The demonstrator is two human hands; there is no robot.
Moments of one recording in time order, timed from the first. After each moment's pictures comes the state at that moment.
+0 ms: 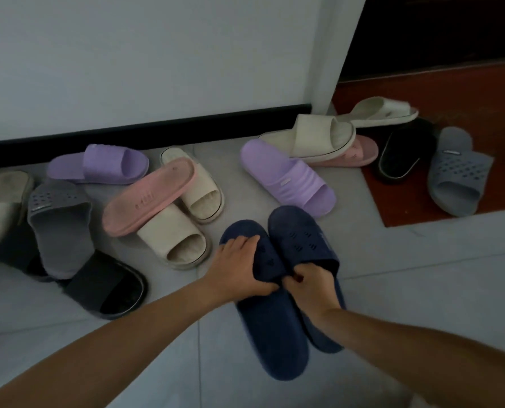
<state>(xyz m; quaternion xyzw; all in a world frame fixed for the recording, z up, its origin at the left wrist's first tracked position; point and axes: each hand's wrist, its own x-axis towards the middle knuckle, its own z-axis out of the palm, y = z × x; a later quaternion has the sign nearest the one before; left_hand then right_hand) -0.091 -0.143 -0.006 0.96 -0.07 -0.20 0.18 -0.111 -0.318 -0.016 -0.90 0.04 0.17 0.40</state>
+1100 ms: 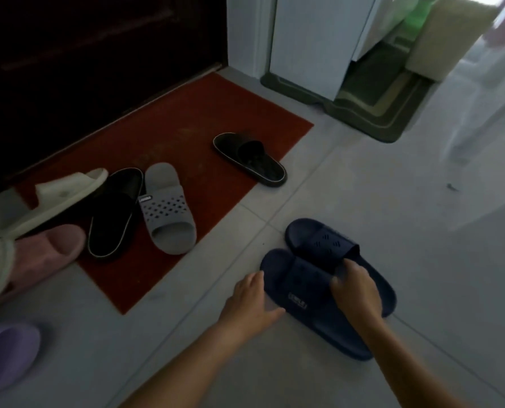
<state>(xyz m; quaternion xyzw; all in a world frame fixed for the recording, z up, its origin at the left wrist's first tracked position) -0.066 -0.650 -0.018 0.85 -0.33 -0.36 0.20 -0.182 -0.830 -0.020 -0.83 0.49 -0.02 0.26</state>
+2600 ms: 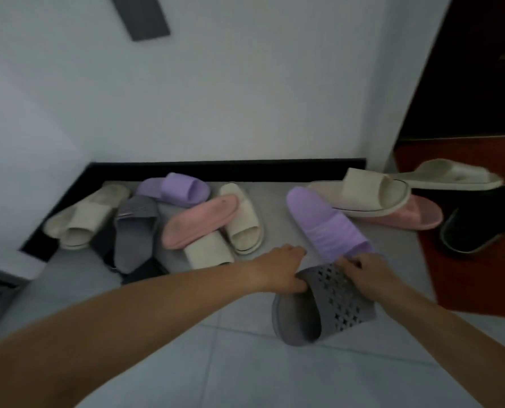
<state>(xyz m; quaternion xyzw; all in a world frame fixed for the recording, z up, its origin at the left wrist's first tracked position) -0.028 -0.181 0.067 0.94 -0.03 -0.27 0.18 0.019 -0.366 0.037 -0.90 -0.06 0.25 0.34</state>
